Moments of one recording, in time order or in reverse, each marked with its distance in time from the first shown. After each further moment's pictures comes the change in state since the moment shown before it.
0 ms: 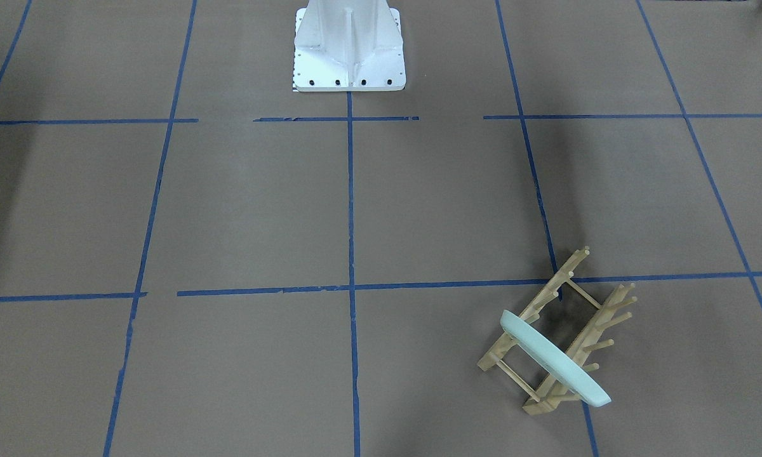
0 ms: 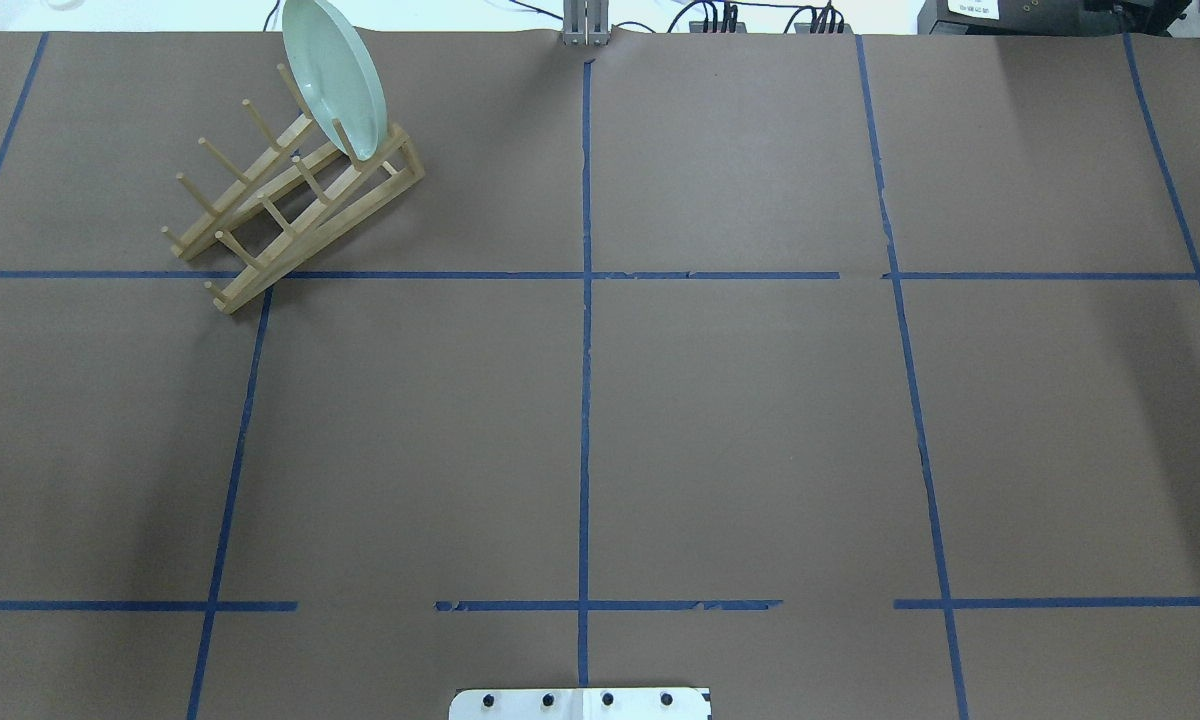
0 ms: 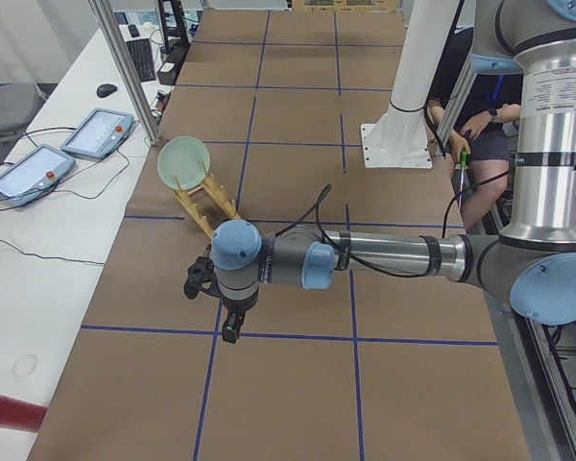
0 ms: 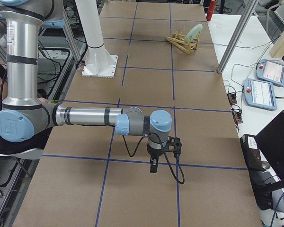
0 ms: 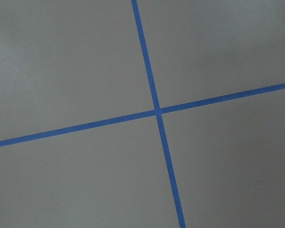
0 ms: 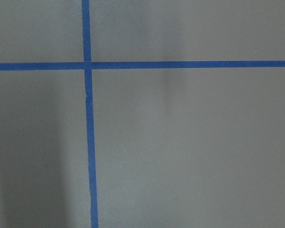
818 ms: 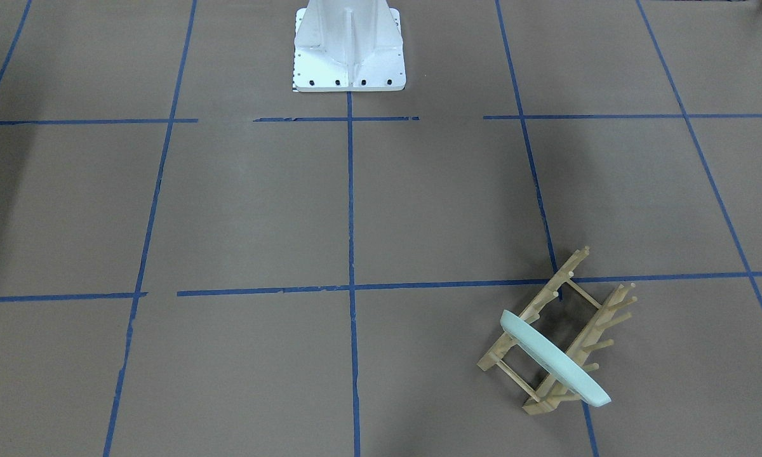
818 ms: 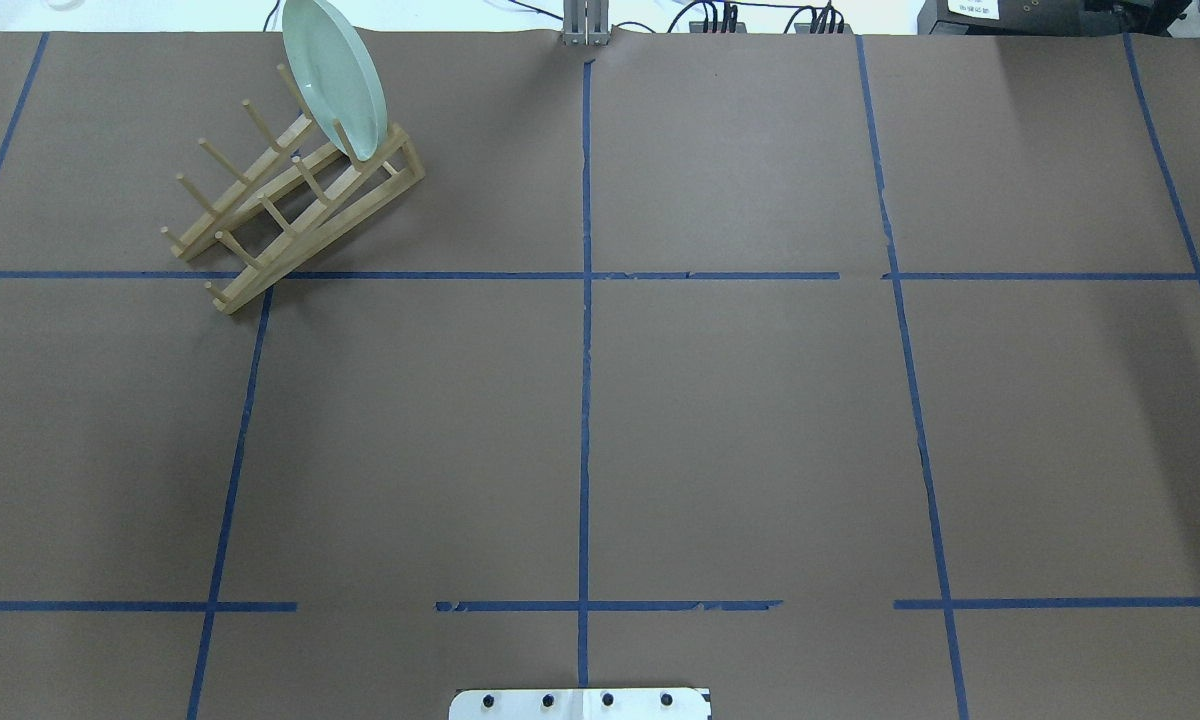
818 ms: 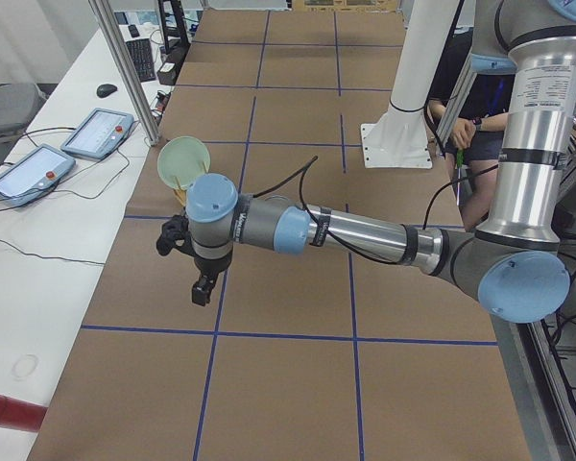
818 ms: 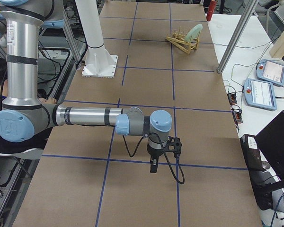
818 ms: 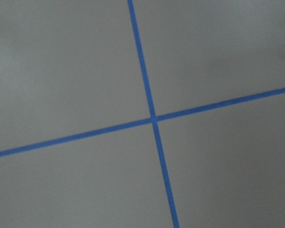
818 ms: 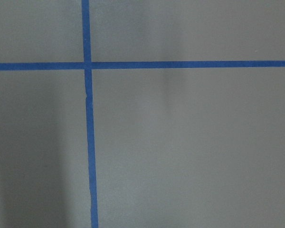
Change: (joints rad) left arm 0.014 -0.172 -0.038 0.012 -0.012 -0.098; right arm 0.000 0.000 0.000 0.000 0.000 0.000
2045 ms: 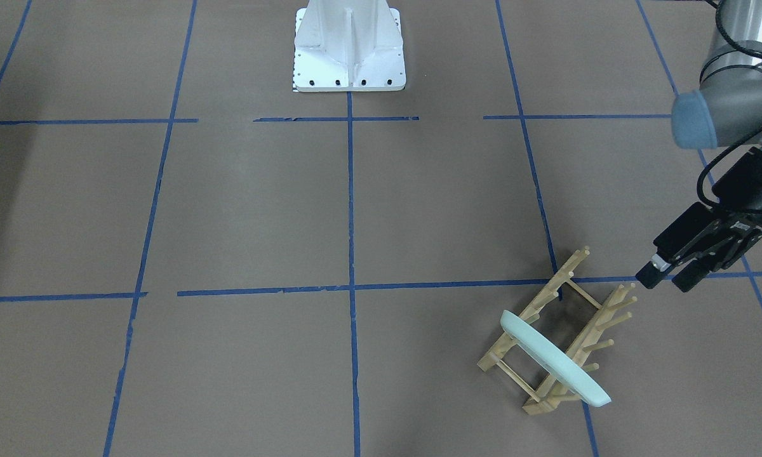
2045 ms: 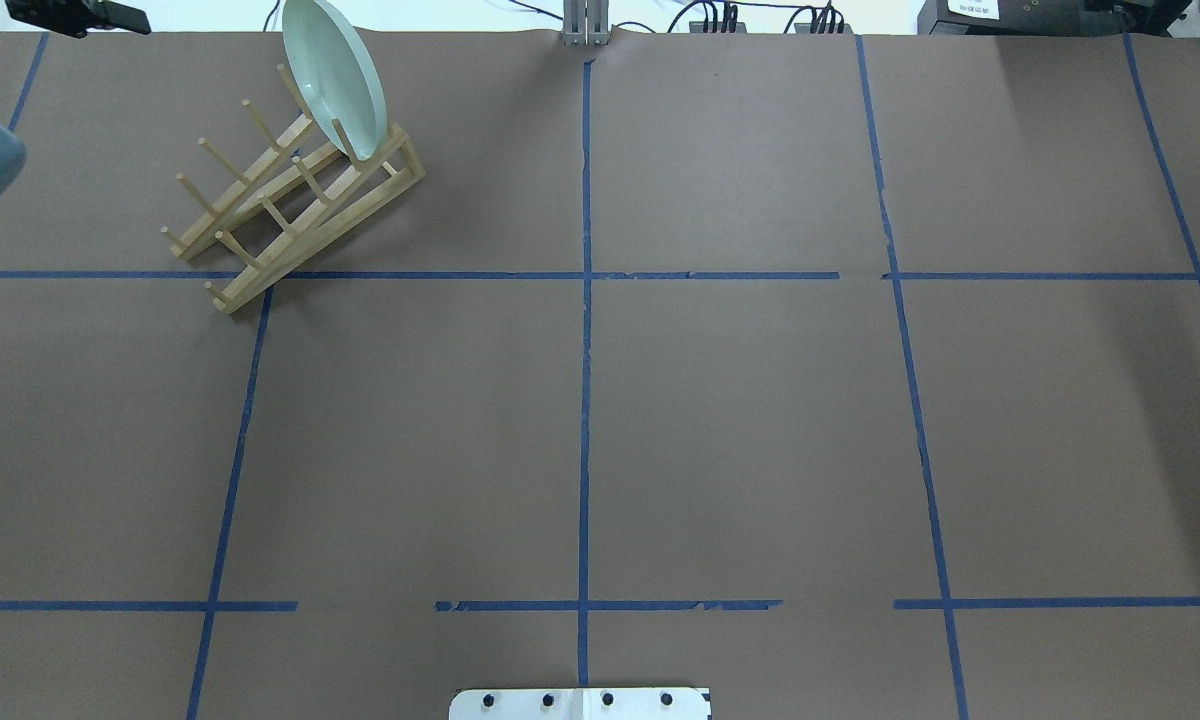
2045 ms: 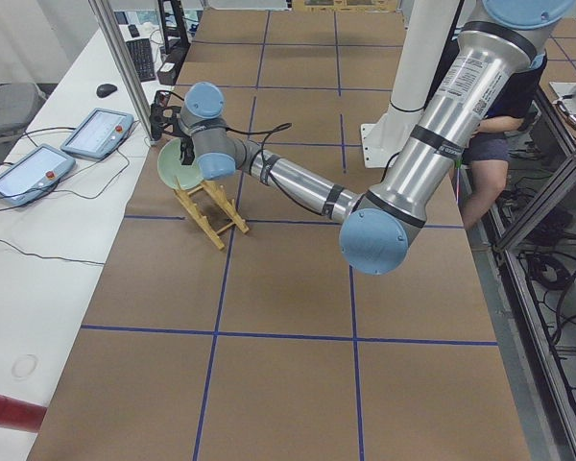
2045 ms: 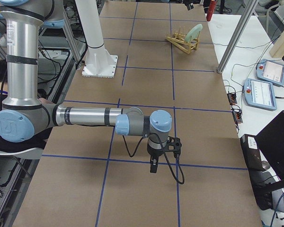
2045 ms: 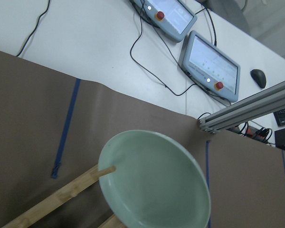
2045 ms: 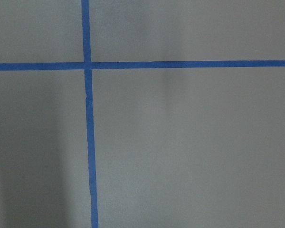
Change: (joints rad) left arm 0.406 -0.364 0.212 -0.885 0.167 -1.452; right arm 0.000 0.000 0.000 0.000 0.001 0.001
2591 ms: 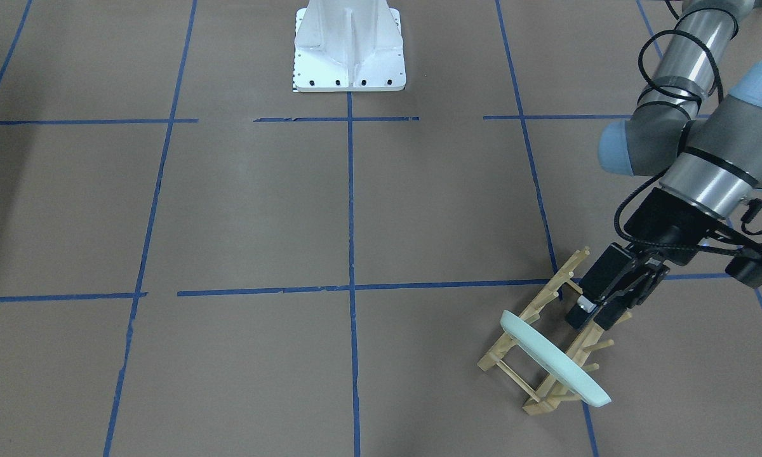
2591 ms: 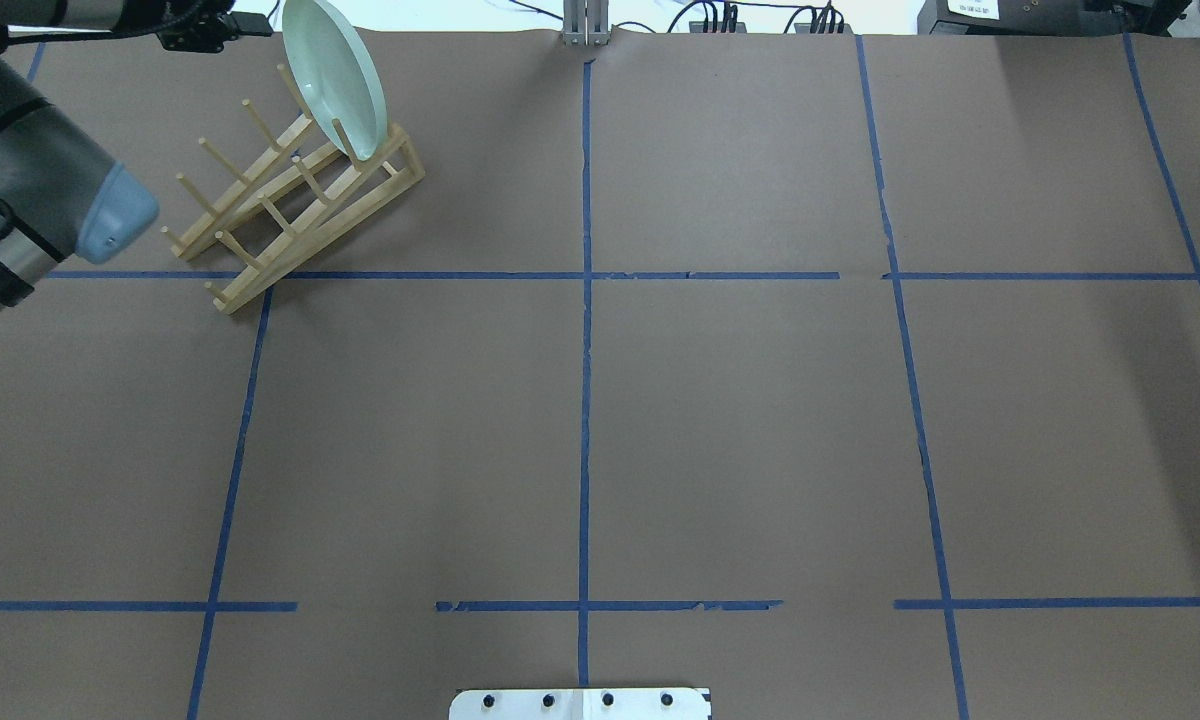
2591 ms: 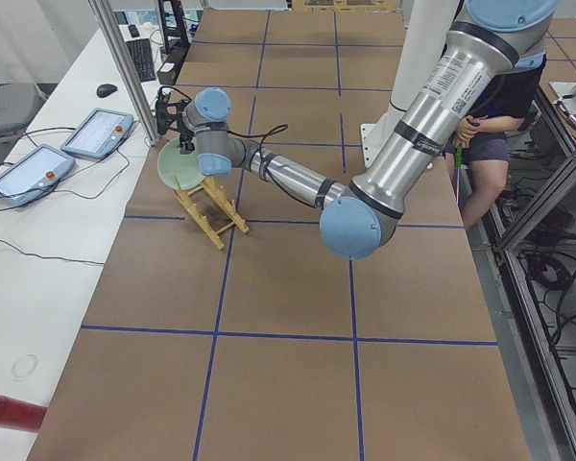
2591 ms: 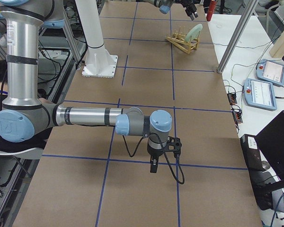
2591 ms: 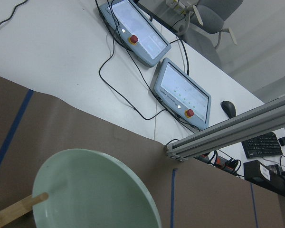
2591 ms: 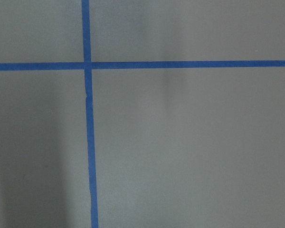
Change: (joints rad) left arm 0.138 -0.073 0.125 -0.192 0.244 -0.197; right arm 0.000 0.000 0.000 0.000 0.000 -0.001
